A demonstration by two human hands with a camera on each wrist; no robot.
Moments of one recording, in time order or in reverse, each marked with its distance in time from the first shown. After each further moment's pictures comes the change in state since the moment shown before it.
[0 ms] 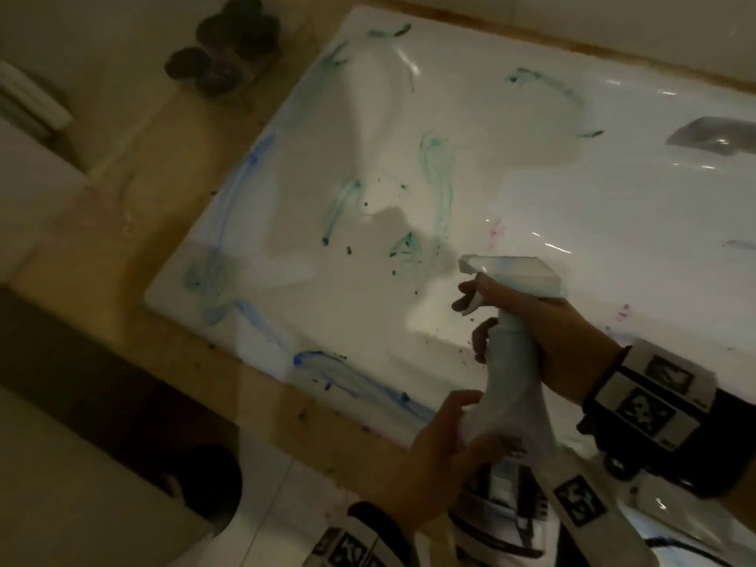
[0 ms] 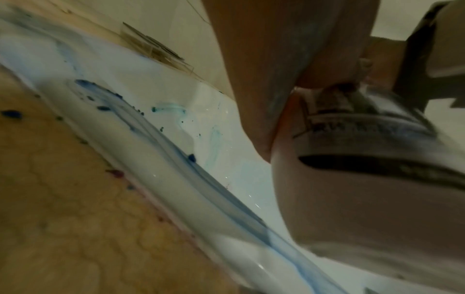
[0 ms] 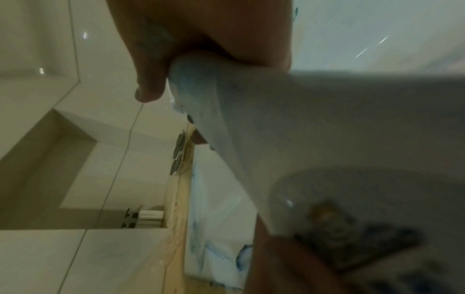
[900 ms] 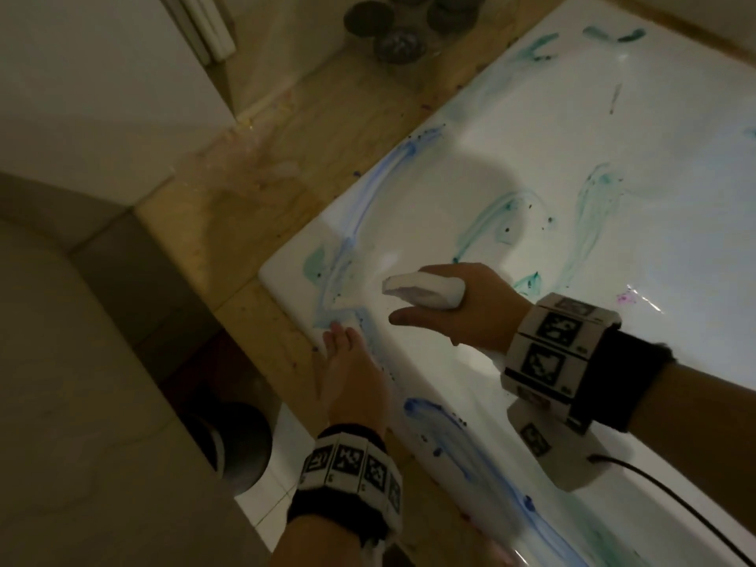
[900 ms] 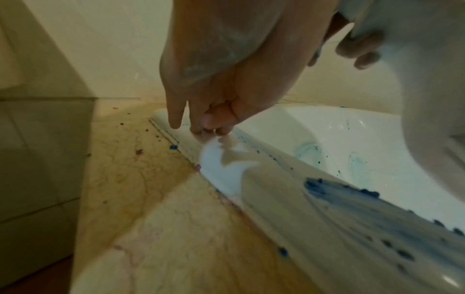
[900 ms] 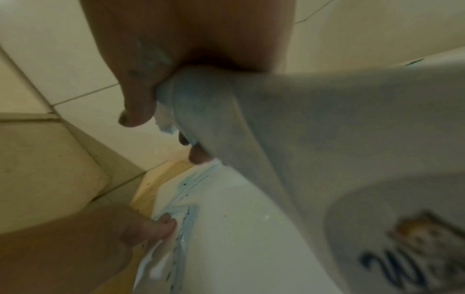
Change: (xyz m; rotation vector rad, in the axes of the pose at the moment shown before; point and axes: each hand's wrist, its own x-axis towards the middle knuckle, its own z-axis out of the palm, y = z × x) left_hand 0.022 -0.011 -0.227 1.077 0.731 -0.669; right_hand 0.139 -0.008 0.205 -1.085 -0.574 -0.425
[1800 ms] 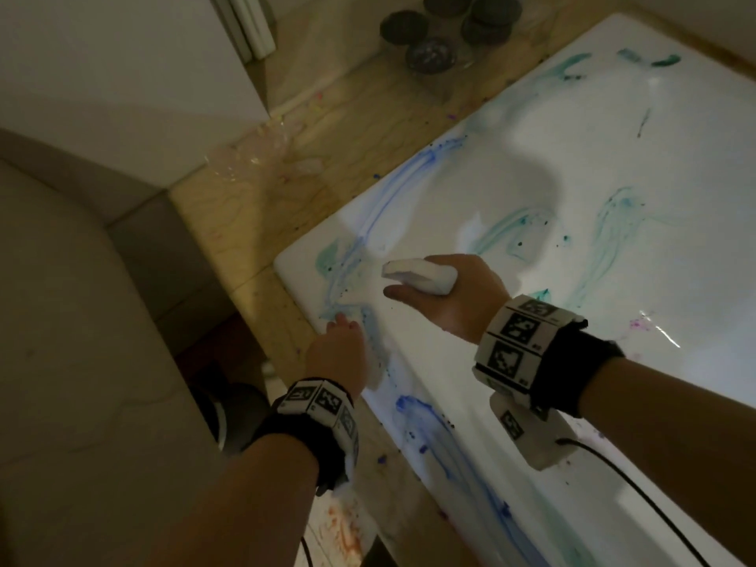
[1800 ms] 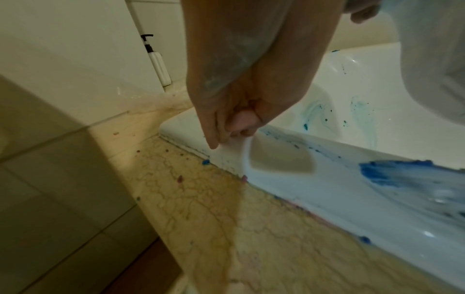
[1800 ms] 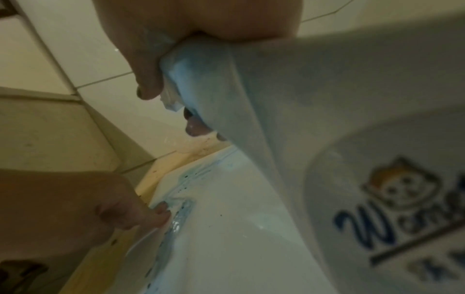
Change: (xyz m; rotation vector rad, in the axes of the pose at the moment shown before) left_hand 0.006 -0.004 -0.031 0.260 -0.041 0.121; right_hand 0.021 0.003 0.001 -0.212 -0.011 0.009
